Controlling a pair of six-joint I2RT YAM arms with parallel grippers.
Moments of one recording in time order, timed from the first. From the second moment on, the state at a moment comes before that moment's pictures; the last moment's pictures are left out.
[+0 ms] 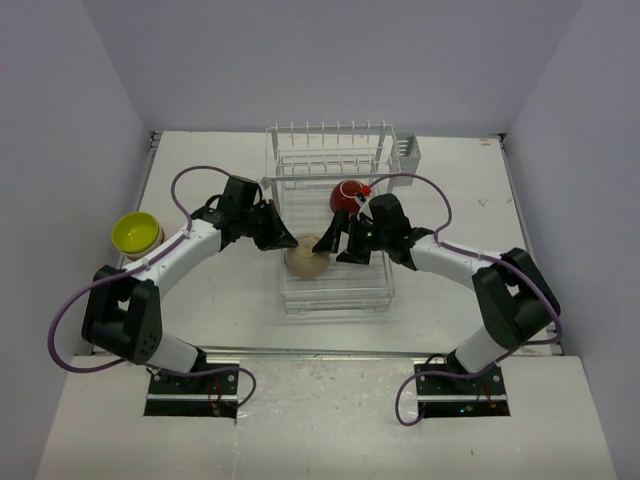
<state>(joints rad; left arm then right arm) -0.39 1.47 1.01 -0.42 0.41 -0.80 0.56 1.59 0.87 0.05 -0.48 0.84</state>
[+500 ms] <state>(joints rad) -0.39 1.48 1.02 -0.44 0.41 -0.80 0.56 1.62 0.88 0.07 -0.46 0.90</state>
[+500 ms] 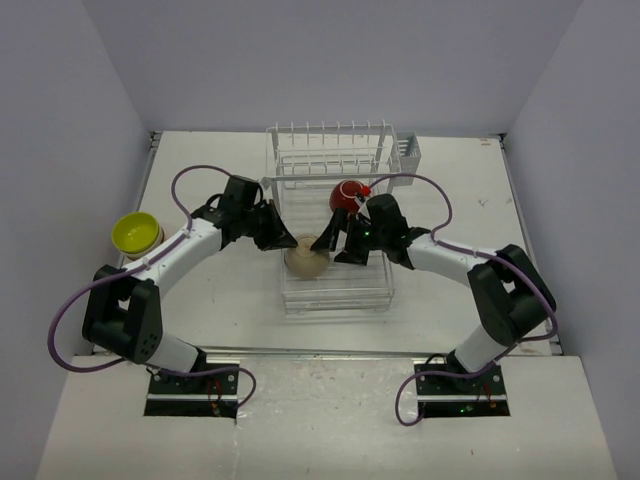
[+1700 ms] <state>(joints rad) -0.40 1.49 1.04 -0.45 0.40 -0.80 0.62 1.67 0.87 0.14 -0.39 0.99</state>
